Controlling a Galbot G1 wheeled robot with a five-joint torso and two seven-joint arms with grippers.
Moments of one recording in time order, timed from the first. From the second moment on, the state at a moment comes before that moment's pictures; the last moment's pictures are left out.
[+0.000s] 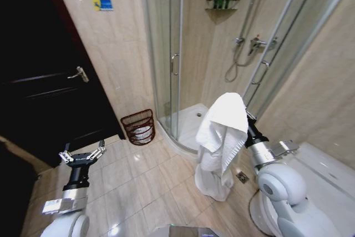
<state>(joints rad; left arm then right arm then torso) 1.82 -1.46 -0.93 -2.26 -0.28 -0.35 0.03 -1.31 1.05 0.54 2.39 0.58 -0.20 0.16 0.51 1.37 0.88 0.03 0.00</state>
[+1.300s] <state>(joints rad) 1.82 -1.47 -0.91 -2.22 -0.26 -0.41 0.01 -1.32 1.07 0.53 2.36 0.51 -0.20 0.13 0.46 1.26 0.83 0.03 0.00</state>
